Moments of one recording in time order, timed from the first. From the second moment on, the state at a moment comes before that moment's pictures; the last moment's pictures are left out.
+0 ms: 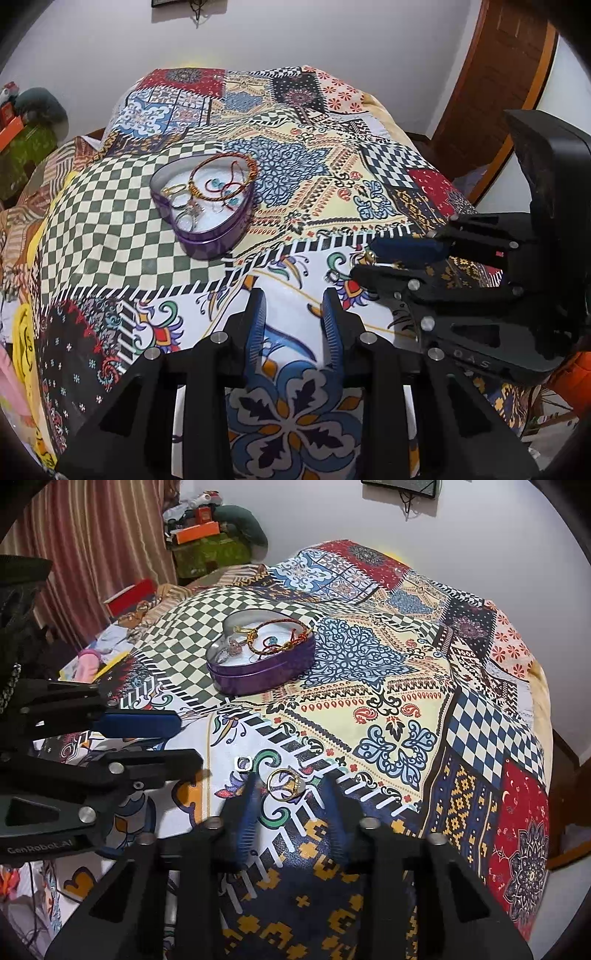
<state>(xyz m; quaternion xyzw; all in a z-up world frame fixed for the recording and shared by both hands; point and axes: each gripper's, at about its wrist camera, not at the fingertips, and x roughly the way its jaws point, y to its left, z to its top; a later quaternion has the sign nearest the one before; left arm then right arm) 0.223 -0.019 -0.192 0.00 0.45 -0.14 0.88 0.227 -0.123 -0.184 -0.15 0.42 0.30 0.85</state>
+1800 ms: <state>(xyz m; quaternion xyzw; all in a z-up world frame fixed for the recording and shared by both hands) 0.192 0.002 -0.135 0.00 0.36 -0.12 0.93 0.208 -0.137 -0.104 -0.06 0.35 0.27 0.89</state>
